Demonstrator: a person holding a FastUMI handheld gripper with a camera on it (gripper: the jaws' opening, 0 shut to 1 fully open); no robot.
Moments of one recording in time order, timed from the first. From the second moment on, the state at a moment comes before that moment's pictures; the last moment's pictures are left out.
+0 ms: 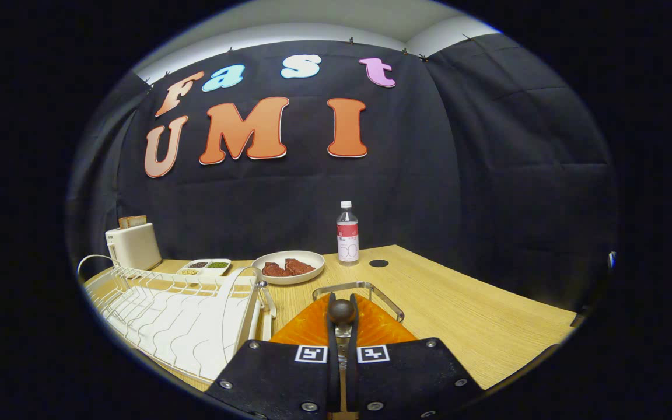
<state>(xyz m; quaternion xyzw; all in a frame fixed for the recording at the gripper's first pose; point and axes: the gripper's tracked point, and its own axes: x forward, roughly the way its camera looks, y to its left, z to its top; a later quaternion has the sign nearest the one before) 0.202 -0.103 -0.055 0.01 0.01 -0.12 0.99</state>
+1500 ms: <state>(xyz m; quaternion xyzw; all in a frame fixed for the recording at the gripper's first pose) 0.018 0.115 -0.022 0.02 -0.03 0.07 1.00</state>
